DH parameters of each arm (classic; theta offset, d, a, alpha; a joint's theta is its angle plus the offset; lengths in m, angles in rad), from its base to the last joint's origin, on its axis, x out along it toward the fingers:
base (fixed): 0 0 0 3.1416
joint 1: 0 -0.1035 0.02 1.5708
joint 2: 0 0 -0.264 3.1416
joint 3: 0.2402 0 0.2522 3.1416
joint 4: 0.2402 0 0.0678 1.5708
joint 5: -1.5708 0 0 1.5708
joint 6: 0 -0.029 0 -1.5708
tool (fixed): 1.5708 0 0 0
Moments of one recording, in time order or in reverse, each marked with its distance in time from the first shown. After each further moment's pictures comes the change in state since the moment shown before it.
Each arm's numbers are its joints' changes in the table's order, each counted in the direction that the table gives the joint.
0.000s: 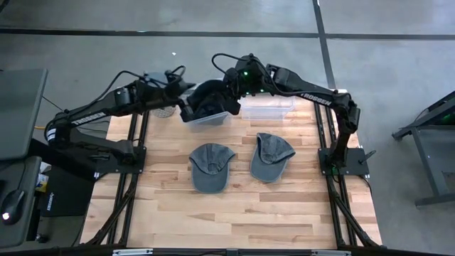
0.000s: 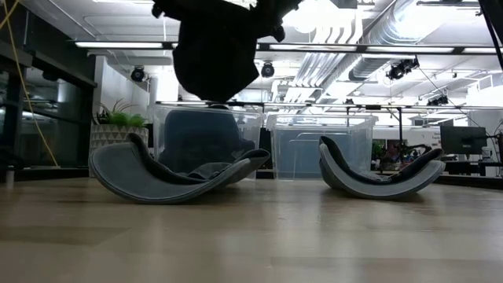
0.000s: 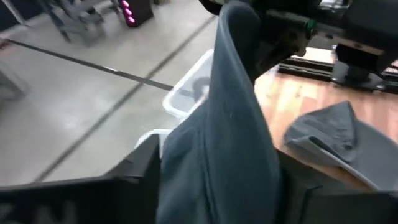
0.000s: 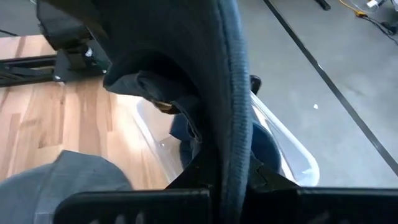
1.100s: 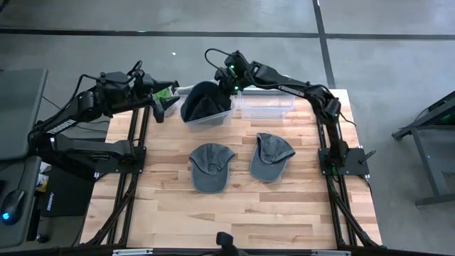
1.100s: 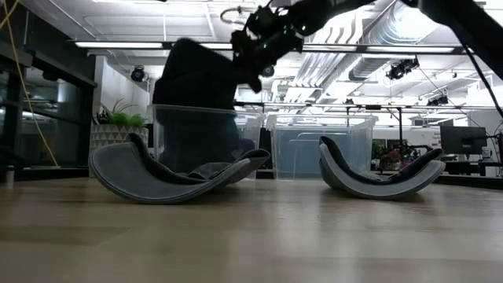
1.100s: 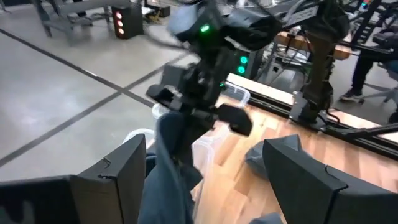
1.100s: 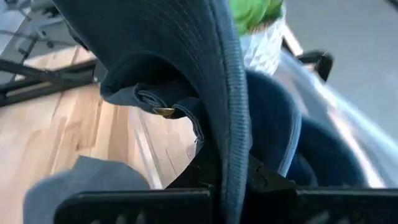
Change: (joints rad) left arm -0.001 -0.238 0.000 0.125 -0.077 0.190; right arm 0.153 0.253 0.000 -0.195 0.437 -0.049
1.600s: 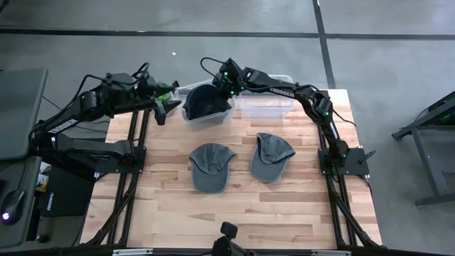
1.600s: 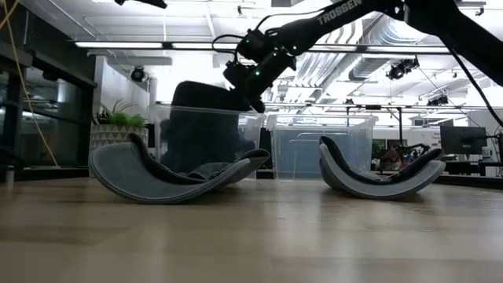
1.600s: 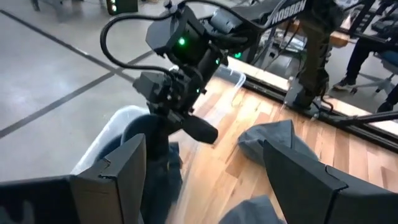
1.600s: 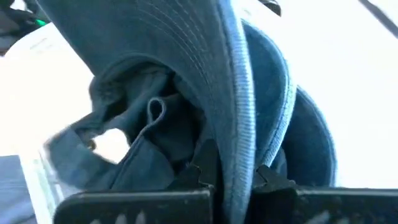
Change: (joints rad) left arm 0.000 0.011 0.000 0.058 -0.022 0.053; right arm 0.007 0.099 0.001 0.006 -0.232 0.017
